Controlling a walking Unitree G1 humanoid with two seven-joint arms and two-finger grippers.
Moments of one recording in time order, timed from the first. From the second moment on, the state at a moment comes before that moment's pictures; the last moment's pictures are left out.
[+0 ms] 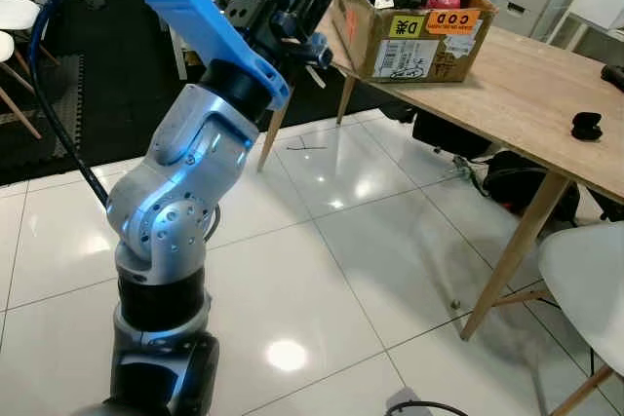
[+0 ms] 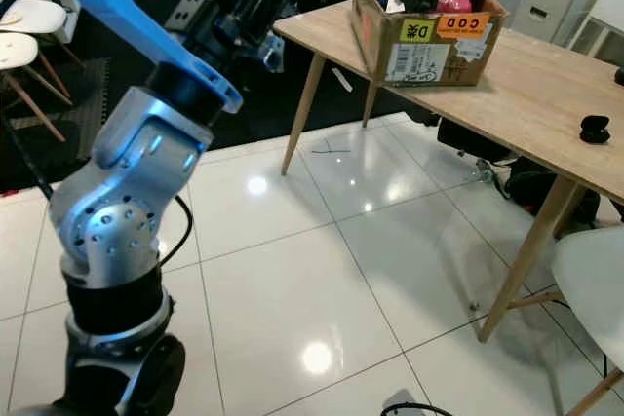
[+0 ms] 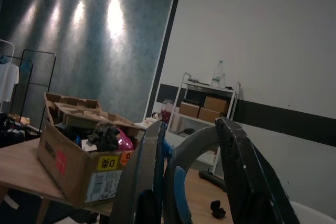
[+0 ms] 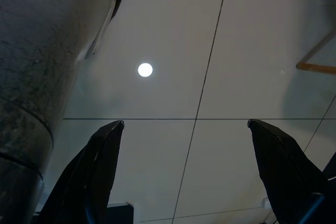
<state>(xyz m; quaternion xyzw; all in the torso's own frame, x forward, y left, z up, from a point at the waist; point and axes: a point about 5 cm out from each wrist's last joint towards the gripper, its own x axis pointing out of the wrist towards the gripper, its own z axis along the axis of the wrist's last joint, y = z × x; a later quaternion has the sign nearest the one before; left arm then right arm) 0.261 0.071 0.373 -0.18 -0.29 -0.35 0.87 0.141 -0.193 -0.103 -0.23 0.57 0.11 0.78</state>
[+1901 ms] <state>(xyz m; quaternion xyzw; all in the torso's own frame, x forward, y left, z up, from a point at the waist) 0.320 0.069 0.087 -0.11 0.02 -0.34 0.93 0.139 -0.236 -0.095 -0.19 0.58 0.02 0.79</state>
